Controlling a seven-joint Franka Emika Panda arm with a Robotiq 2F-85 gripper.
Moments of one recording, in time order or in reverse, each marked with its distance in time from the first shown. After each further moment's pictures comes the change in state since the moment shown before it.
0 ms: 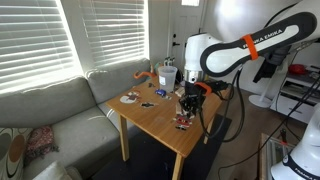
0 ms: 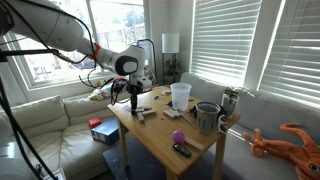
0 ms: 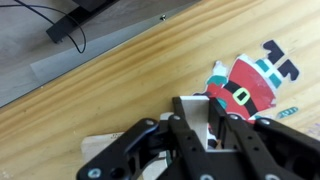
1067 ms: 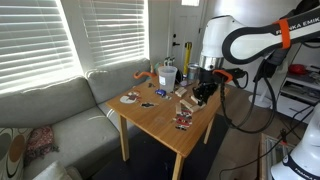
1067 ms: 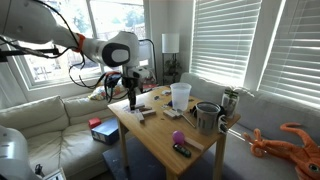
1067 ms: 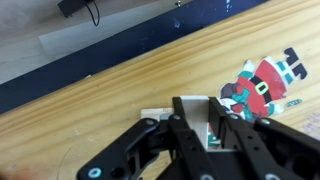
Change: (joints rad) arm -0.025 -0.218 -0.038 -0.095 -0.057 -0.049 -0.117
